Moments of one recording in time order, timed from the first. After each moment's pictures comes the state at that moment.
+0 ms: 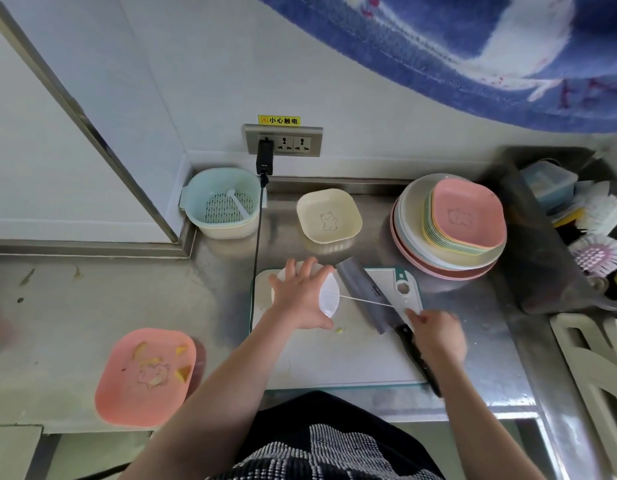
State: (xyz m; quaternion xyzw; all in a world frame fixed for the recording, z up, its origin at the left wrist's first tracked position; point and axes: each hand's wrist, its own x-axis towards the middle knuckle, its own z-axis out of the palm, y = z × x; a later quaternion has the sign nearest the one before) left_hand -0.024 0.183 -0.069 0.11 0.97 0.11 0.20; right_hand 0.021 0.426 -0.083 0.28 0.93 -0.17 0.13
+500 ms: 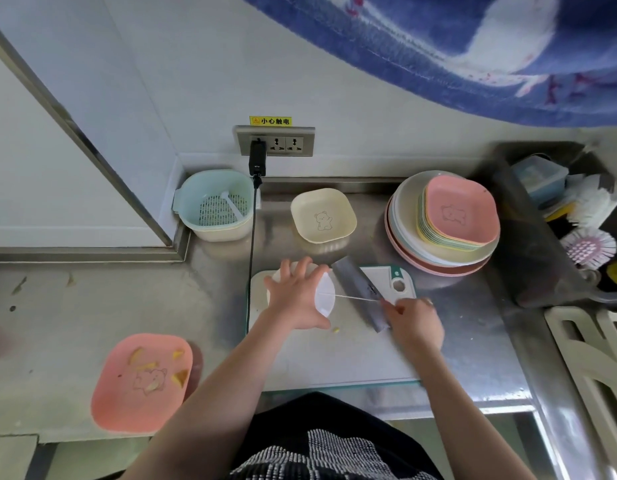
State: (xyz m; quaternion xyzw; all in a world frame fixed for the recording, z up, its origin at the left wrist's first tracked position) left_hand -0.024 0.183 -0.070 0.10 0.97 0.12 0.21; right_hand 0.014 0.401 -0.079 0.23 0.95 -0.18 0.13
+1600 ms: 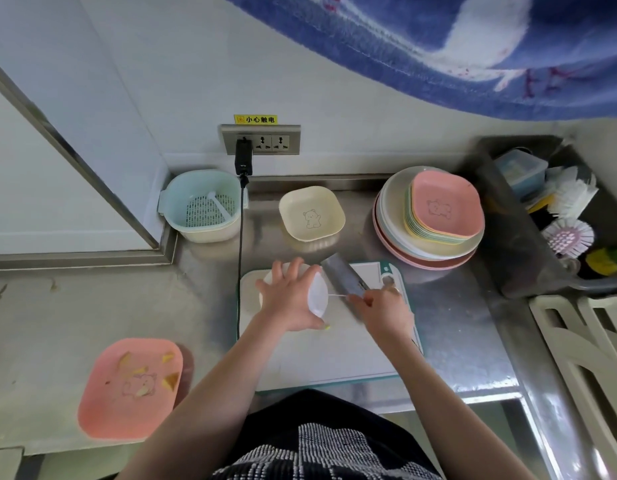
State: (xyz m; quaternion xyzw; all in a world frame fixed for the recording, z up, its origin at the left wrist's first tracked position) left_hand -0.019 0.188 -0.070 0.10 0.97 0.11 0.21; right_hand 0.010 0.370 -0.069 0.16 0.96 -0.17 0.14
